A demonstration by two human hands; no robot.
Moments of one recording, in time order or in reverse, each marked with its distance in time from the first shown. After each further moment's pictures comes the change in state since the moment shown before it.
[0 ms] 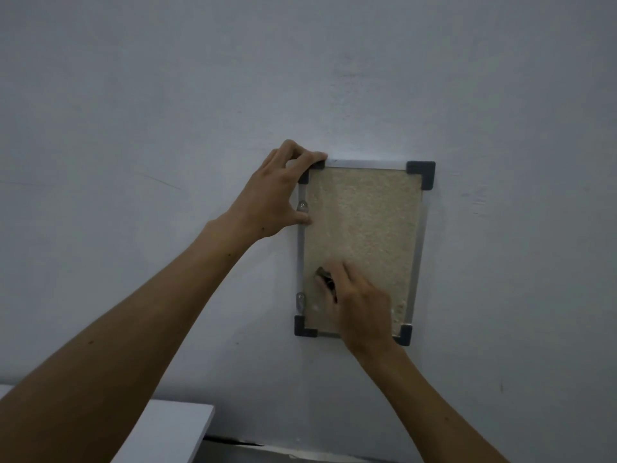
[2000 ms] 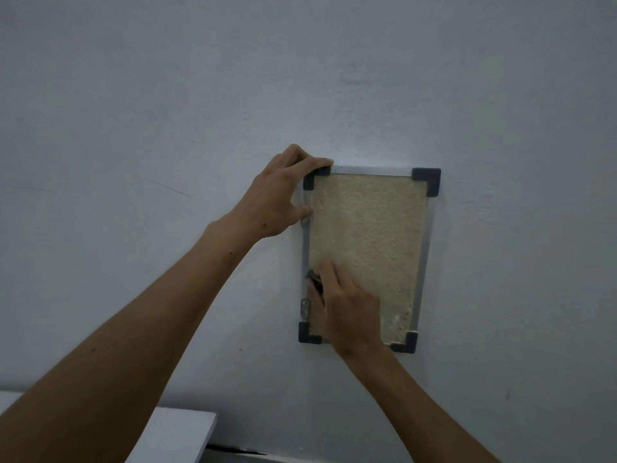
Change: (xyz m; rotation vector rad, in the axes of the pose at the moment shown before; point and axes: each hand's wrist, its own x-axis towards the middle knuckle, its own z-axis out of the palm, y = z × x) left_hand 0.003 0.003 -0.013 -0.133 -0.047 -0.073; right_hand 0.011 -0.021 0.010 -0.068 0.074 -0.035
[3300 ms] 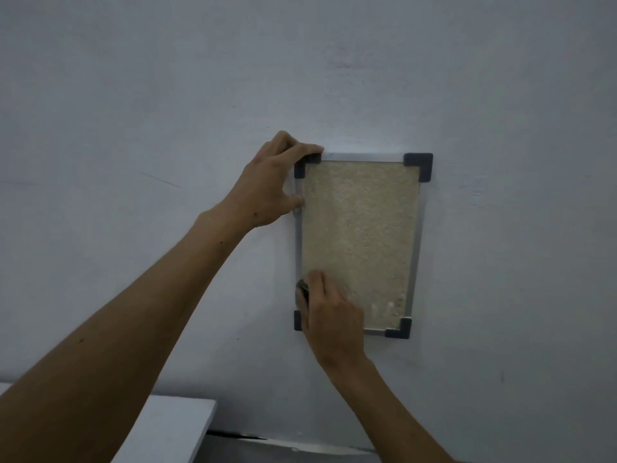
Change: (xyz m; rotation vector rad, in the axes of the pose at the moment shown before) left_hand 0.000 0.005 0.001 0.014 -0.008 -0.018; right_hand -0.036 -0.020 0.006 -0.023 -0.103 0.134
